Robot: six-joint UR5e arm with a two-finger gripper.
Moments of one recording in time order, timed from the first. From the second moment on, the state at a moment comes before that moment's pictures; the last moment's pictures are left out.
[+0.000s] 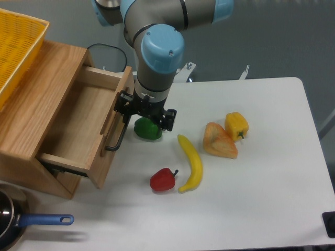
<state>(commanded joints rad) 2.39 -1.77 -1.52 -1.46 1.35 0.64</state>
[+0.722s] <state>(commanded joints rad) 2.44 -1.77 -1.52 -1.47 1.35 0.69</state>
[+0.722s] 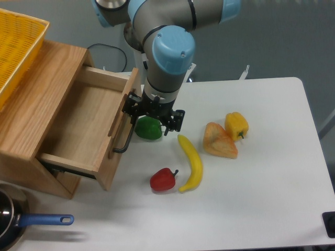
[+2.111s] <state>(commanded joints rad) 2.44 -1.75 -1.51 -1.48 1.33 0.69</state>
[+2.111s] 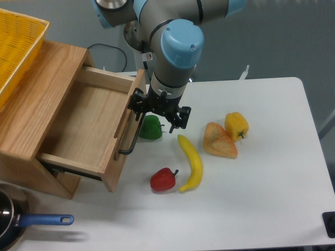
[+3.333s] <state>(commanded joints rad) 2.58 -1.75 -1.50 -1.47 1.47 1.16</state>
